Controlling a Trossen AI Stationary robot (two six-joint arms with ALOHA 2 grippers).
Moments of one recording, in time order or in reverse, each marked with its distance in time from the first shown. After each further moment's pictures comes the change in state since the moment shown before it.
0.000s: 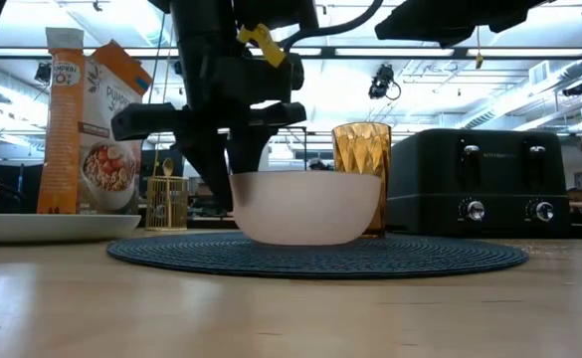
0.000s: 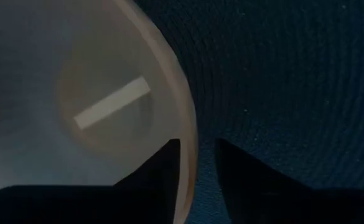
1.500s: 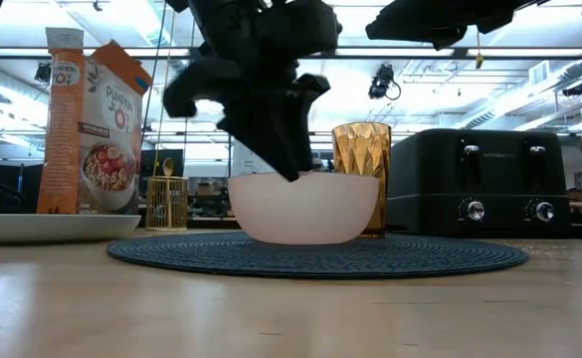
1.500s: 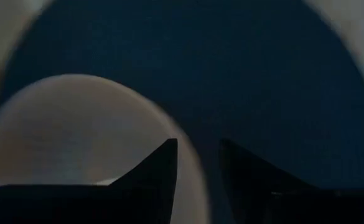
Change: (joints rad) left arm 0.005 -0.029 0.000 0.248 0.116 -0.180; right arm -0.021 0.000 0.000 0.028 -0.005 0.000
